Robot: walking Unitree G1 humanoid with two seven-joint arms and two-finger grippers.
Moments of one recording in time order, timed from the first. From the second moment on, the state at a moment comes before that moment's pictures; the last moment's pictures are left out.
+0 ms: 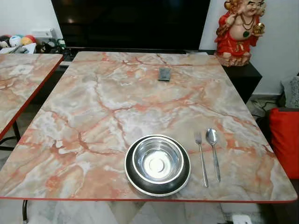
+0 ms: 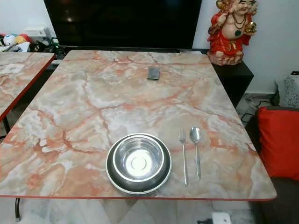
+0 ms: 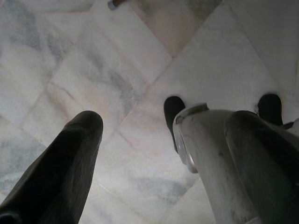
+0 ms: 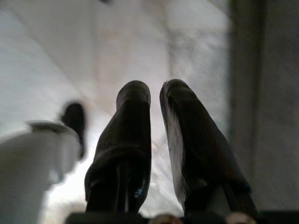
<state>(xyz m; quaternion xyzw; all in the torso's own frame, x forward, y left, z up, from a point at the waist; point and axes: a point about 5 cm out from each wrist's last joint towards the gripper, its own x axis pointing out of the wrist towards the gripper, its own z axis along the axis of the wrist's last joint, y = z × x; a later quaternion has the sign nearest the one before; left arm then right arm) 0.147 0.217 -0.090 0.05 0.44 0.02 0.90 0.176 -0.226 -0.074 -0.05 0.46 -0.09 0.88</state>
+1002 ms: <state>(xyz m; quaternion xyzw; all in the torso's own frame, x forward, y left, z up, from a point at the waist) 0.135 0.229 -0.093 0.04 0.46 0.05 0.88 0.156 -0.249 -0.082 -0.01 0.46 -0.08 0.88</state>
